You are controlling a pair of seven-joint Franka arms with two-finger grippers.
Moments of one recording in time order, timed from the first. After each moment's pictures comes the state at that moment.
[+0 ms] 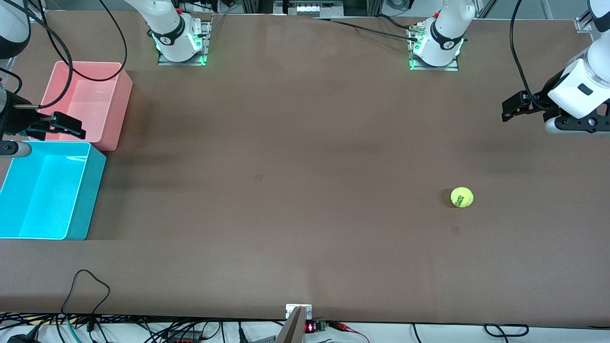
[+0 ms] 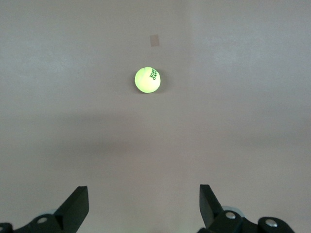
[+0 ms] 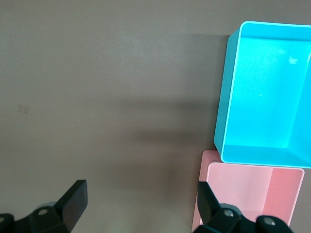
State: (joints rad) left arm 0.06 -0.03 -0.10 -1.70 0.02 1.59 -0.03; right arm 0.11 0.15 -0.16 -1.52 0.02 1.58 -0.09
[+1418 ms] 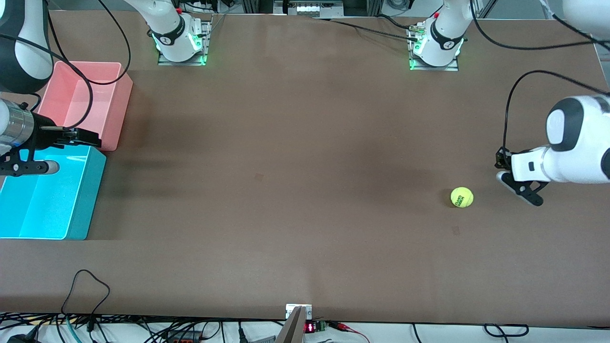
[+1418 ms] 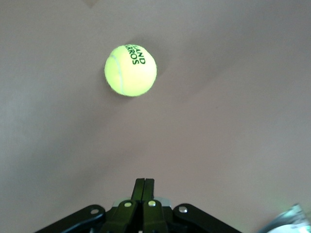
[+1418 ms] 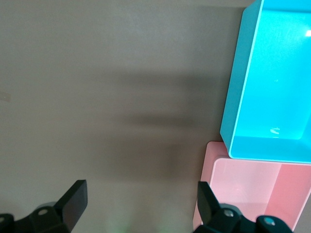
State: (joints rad) left arm 0.19 0.41 -0.08 -1.74 0.05 1.83 0.82; right arm 0.11 0.24 -0.16 -1.53 0.02 1.56 -0.10
